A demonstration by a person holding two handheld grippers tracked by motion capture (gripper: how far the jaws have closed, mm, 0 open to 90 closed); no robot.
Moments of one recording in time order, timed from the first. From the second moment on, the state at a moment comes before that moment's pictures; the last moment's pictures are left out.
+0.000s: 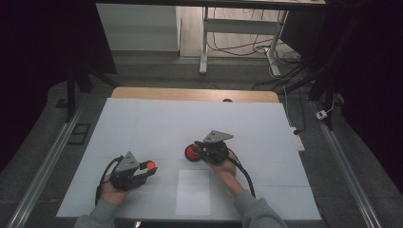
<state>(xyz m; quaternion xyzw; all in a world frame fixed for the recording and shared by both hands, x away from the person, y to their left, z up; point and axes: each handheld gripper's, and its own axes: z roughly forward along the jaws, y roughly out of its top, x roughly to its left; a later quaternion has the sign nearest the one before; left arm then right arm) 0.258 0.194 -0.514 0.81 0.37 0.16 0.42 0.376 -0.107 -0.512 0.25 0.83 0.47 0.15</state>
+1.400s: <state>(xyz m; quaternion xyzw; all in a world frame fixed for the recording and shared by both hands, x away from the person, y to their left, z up) 0.258 0.193 -0.514 0.82 0.37 0.16 0.42 0.377 -0.105 -0.528 0.23 0.85 0.45 0.16</state>
